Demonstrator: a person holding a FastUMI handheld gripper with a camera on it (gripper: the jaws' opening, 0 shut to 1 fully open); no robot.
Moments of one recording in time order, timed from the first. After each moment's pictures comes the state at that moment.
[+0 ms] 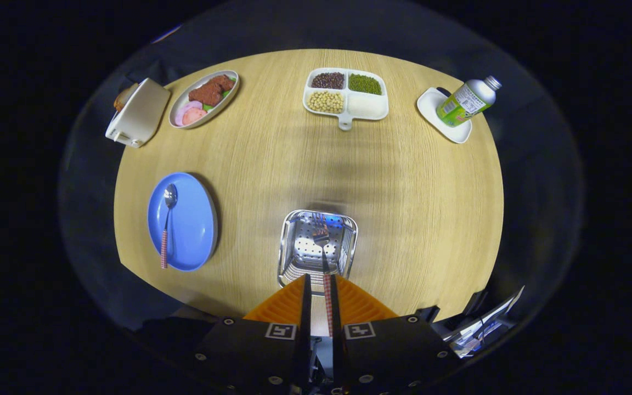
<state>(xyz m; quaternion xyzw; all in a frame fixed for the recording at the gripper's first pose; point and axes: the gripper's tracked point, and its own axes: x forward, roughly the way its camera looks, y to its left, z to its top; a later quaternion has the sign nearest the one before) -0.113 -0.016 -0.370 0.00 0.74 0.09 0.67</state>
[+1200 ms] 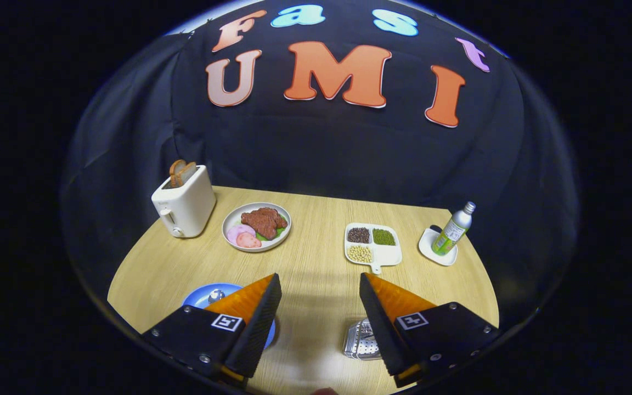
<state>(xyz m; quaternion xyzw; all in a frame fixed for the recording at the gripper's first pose) -0.029 0.095 -0.287 -0.03 0.37 0.08 0.92</state>
